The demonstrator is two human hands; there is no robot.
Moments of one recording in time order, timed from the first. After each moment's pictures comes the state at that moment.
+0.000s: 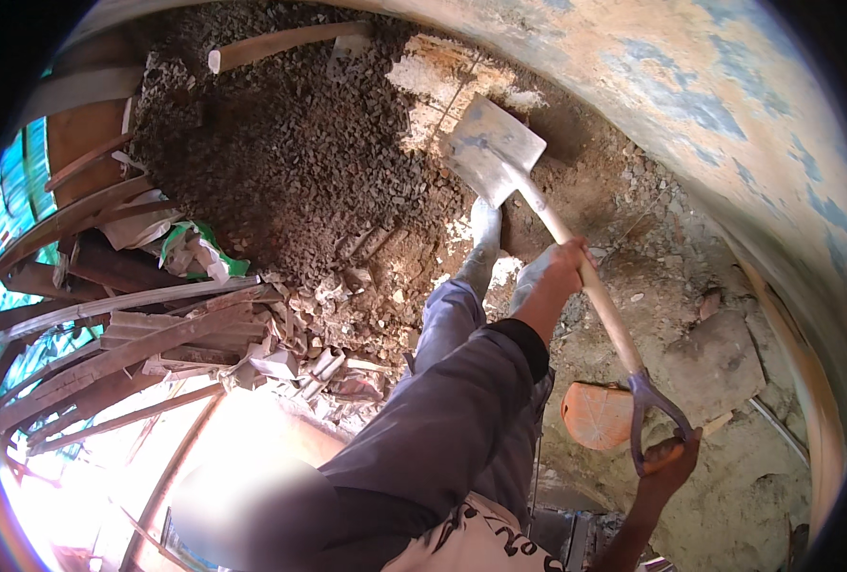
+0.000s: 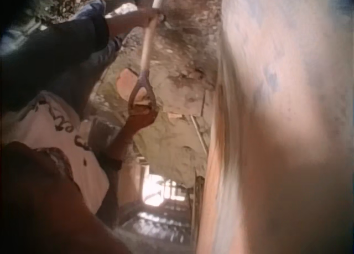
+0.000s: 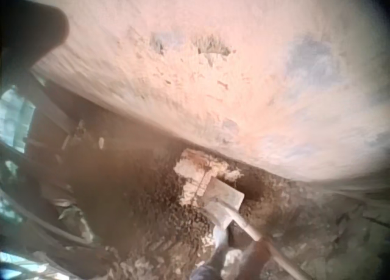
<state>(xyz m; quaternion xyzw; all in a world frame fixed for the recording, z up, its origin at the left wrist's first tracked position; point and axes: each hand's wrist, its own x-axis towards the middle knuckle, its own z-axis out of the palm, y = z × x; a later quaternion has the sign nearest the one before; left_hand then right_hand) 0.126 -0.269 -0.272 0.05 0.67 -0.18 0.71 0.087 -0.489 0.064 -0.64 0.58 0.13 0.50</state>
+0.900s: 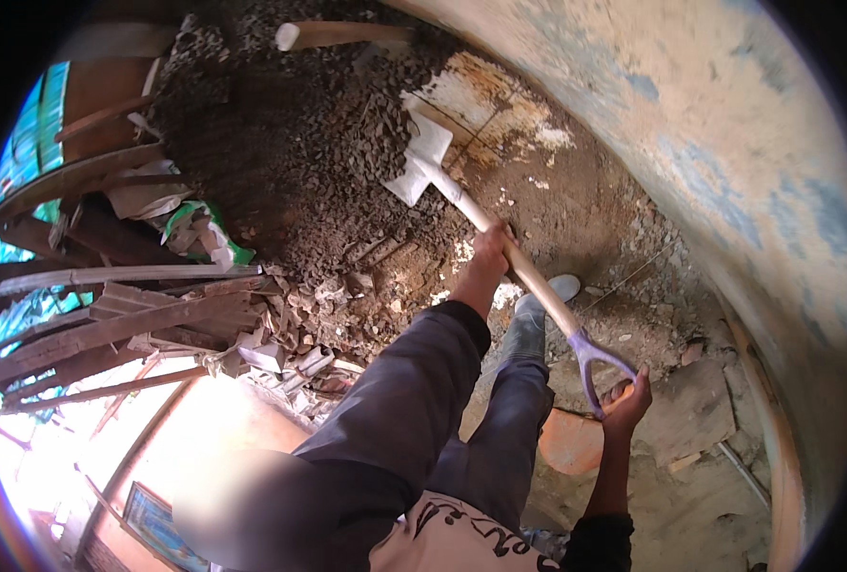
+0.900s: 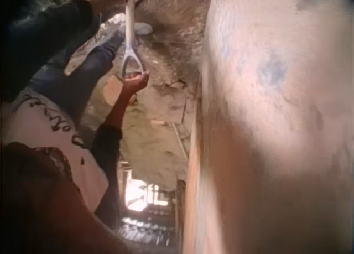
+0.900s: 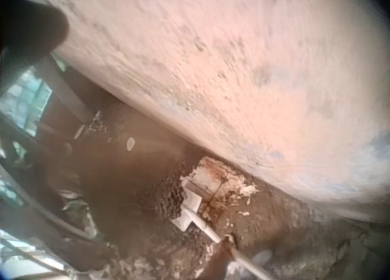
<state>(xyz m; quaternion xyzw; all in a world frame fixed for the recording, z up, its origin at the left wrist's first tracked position) 0.108 -0.077 -0.316 0.15 0.74 -0.01 0.65 0.126 -0.390 -0.072 -0.62 0.52 0.26 0.52</state>
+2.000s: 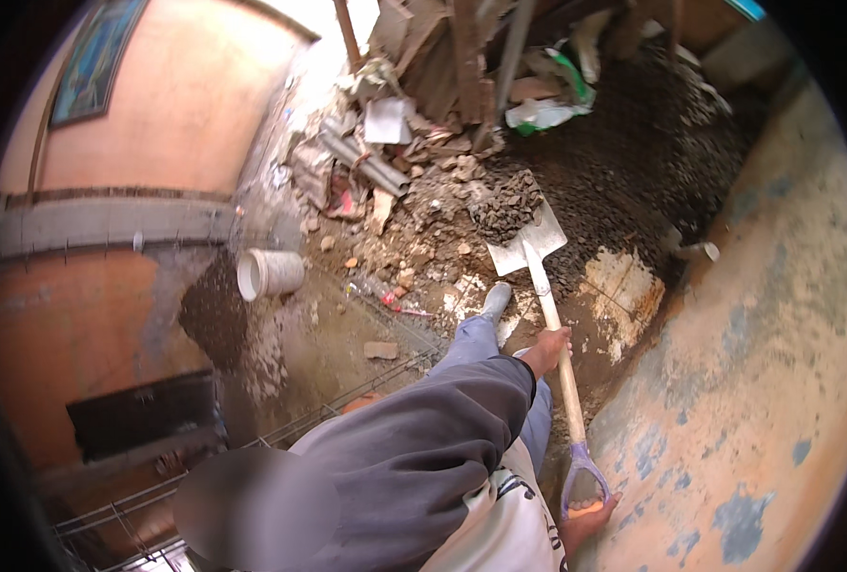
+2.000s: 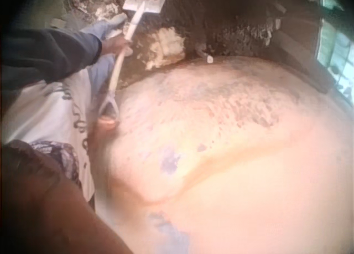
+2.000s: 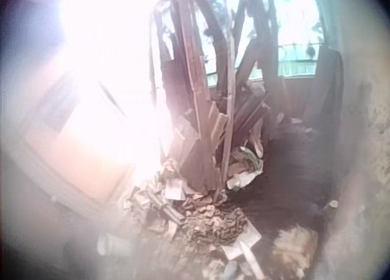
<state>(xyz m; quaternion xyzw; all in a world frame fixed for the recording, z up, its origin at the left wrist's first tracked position) -0.001 -0.073 -0.033 -0.15 0.66 0.36 0.65 0.231 -0.271 0.213 -0.73 0.23 0.48 0.43</state>
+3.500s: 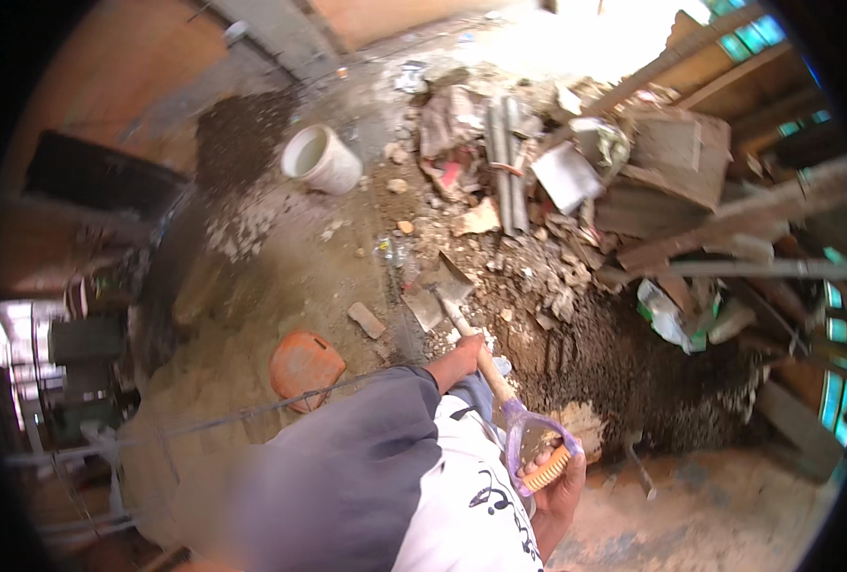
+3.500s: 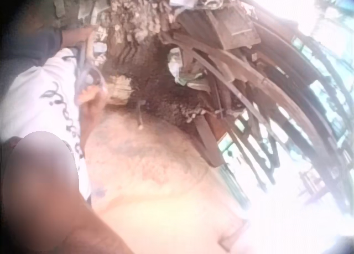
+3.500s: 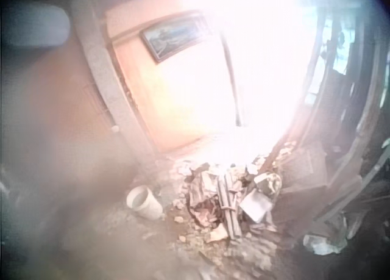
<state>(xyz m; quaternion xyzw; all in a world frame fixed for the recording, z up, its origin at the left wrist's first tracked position) -0.424 -0.103 -0.017 -0.43 0.58 0.55 0.42 -0.190 0.008 0.309 -0.33 -0.16 0.92 0.15</state>
